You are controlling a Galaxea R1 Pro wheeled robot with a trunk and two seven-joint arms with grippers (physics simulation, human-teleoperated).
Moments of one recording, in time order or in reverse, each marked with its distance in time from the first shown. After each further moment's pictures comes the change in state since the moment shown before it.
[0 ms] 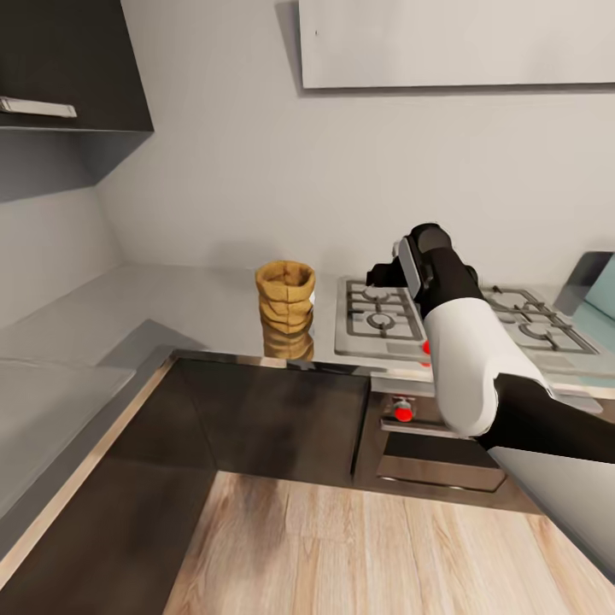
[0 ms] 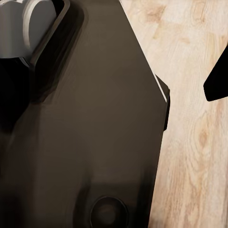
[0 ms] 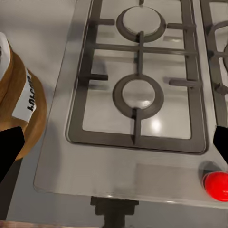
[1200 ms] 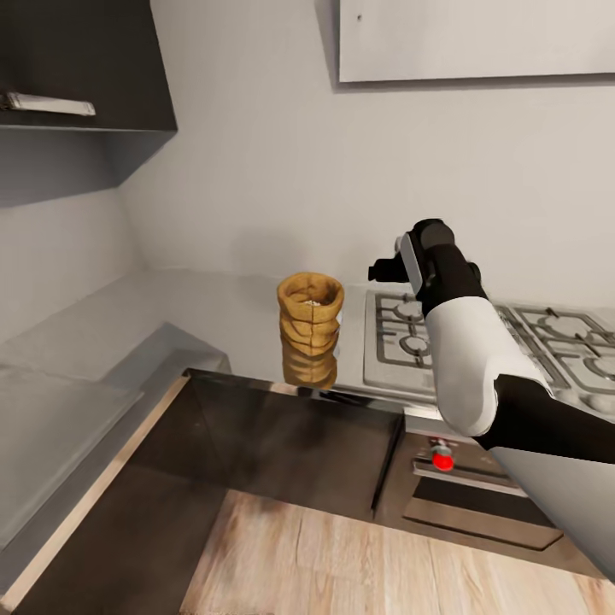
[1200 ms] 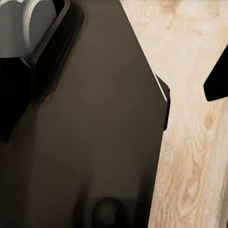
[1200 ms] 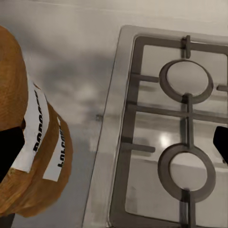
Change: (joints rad) left arm 0.000 0.000 0.001 0.000 0.000 -0.002 0.000; right arm -0.001 0.000 0.009 -0.034 0.000 0.000 -0.003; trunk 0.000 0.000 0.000
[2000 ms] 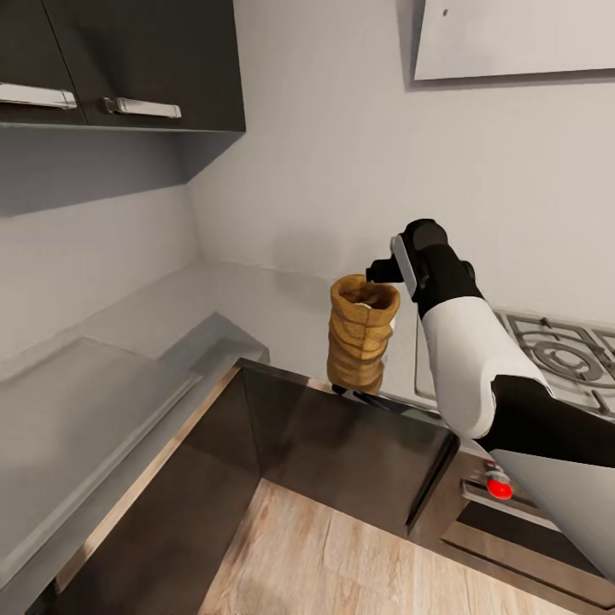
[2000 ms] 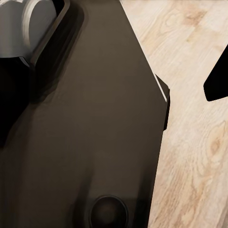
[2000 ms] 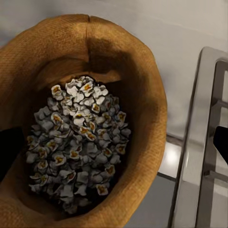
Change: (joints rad) left arm 0.000 0.000 0.000 0.000 0.000 0.000 0.000; right arm 0.001 0.000 0.066 0.012 0.004 0.000 -0.002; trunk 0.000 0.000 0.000
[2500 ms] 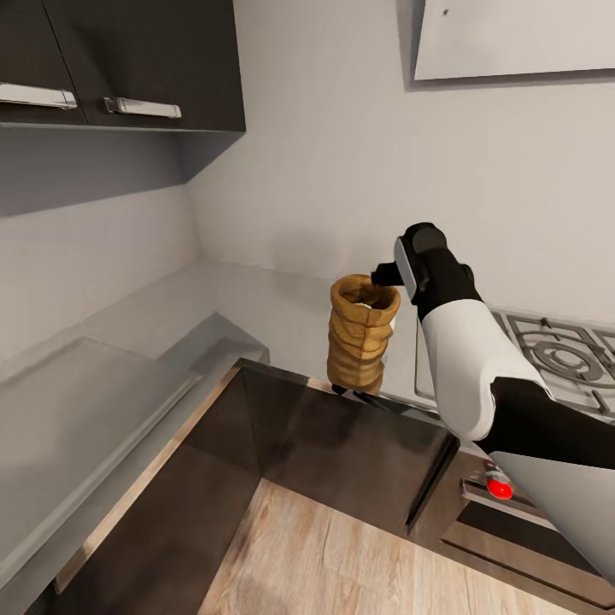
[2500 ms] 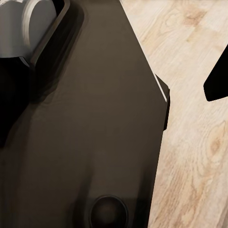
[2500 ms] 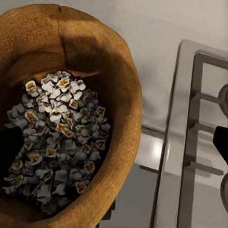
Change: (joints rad) left arm 0.000 0.000 0.000 0.000 0.000 0.000 0.000; right arm 0.009 0.000 -0.007 0.004 -0.005 0.000 -0.087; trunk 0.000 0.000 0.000
